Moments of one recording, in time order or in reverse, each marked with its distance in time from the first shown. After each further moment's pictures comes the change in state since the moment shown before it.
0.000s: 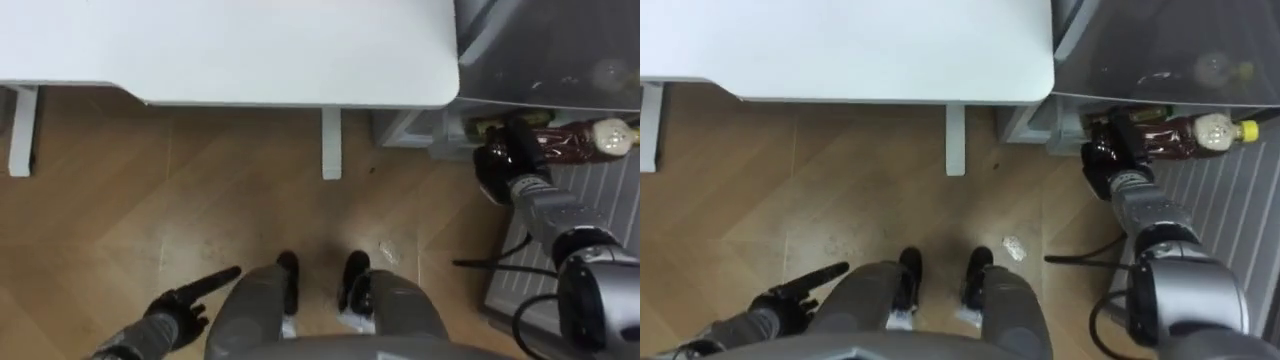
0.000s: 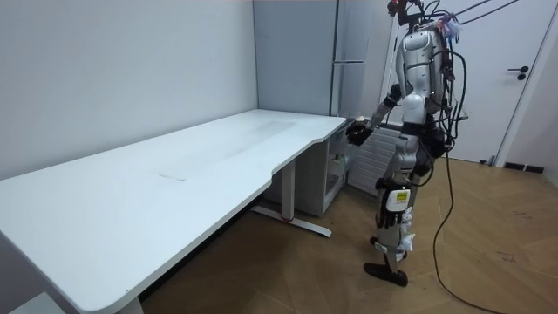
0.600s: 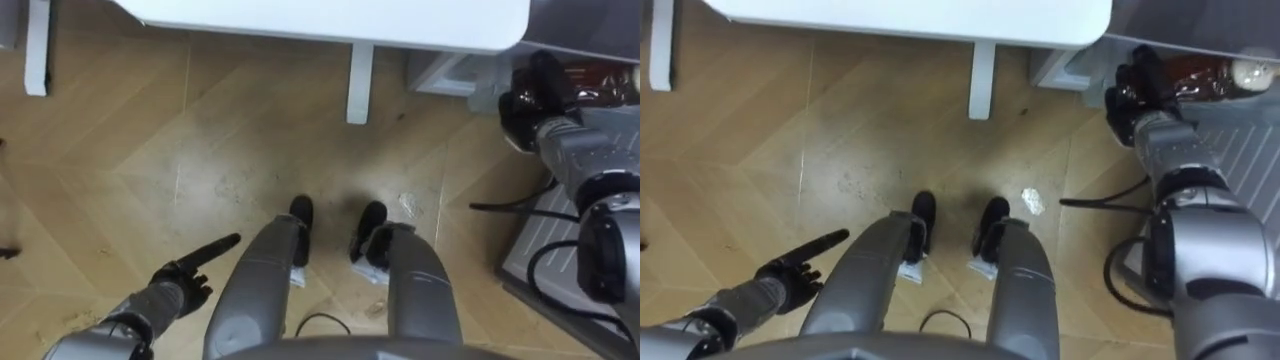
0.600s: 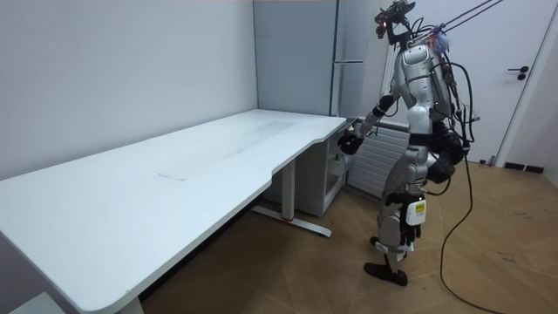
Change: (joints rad) left arm -0.087 -0.001 -0.085 0.002 -0.165 -0.006 0.079; right arm -0.193 -0.072 0.002 0.005 -0.005 0.001 -0.130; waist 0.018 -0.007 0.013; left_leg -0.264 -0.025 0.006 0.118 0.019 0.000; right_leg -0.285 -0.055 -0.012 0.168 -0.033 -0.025
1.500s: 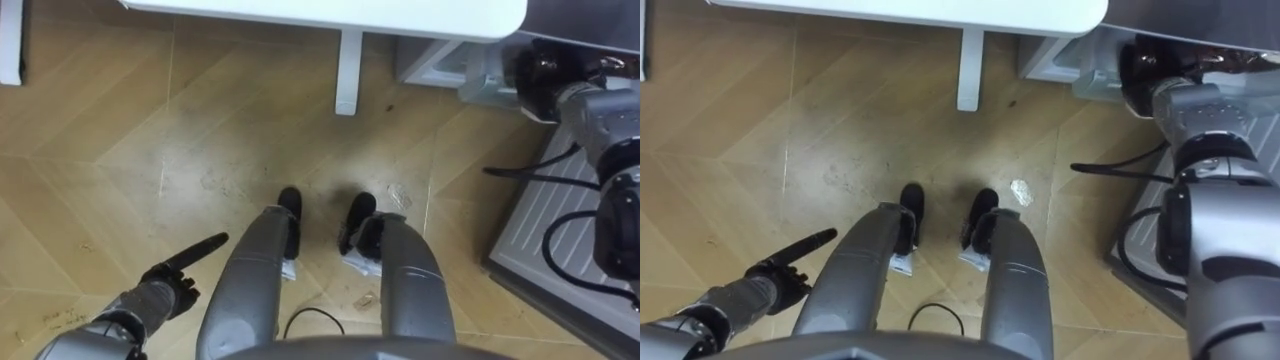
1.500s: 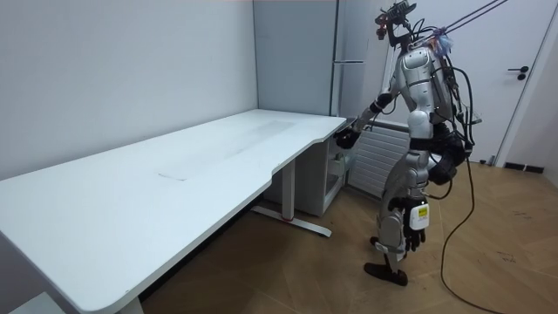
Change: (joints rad) left arm 0.008 0.036 -0.069 -0.008 -0.079 -0.002 0.069; right arm -0.077 -0.053 0.006 -0.022 0.060 0.020 -0.129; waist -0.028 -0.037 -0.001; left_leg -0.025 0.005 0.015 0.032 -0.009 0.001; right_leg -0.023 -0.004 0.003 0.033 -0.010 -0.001
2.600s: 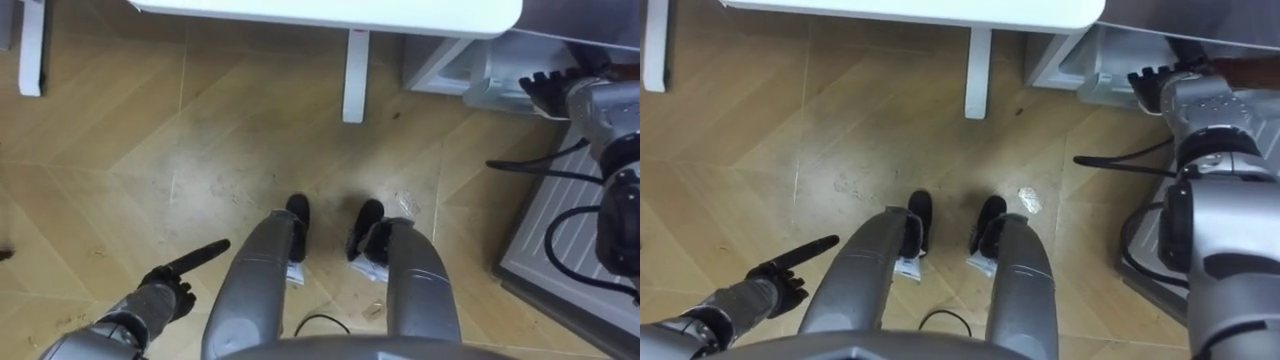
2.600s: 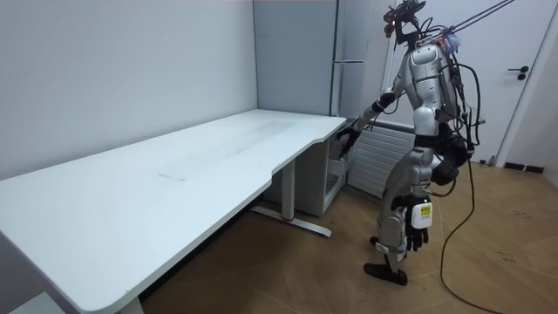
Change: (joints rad) left arm 0.005 -0.012 -0.078 -0.001 0.000 -0.027 0.038; right arm -0.003 0.000 0.012 -0.001 -0.002 -0.071 -0.032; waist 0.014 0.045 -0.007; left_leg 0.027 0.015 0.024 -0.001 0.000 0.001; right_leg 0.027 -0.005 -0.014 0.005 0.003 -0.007
